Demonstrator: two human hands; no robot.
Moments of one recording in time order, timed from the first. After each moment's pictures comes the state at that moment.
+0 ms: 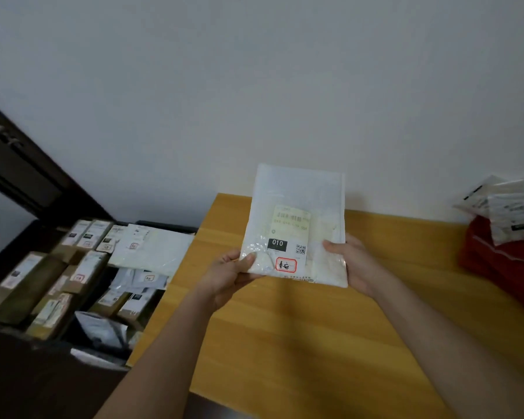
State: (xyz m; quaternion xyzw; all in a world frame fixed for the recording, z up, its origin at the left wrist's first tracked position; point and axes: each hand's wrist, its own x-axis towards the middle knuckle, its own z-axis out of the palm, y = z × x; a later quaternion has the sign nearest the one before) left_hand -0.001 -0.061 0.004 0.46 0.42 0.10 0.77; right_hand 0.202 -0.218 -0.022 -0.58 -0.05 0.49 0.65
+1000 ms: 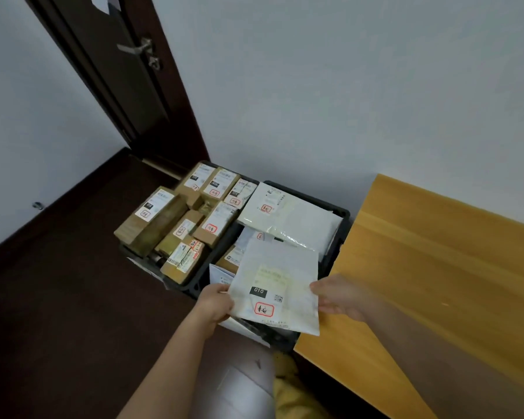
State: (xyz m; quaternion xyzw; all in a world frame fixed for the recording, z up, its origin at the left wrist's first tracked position) left_hand -0.385 0.201 -0.089 0.47 0.69 0.02 0.56; right_hand -0.143 0.102 -0.107 -0.71 -0.13 0.63 0.29
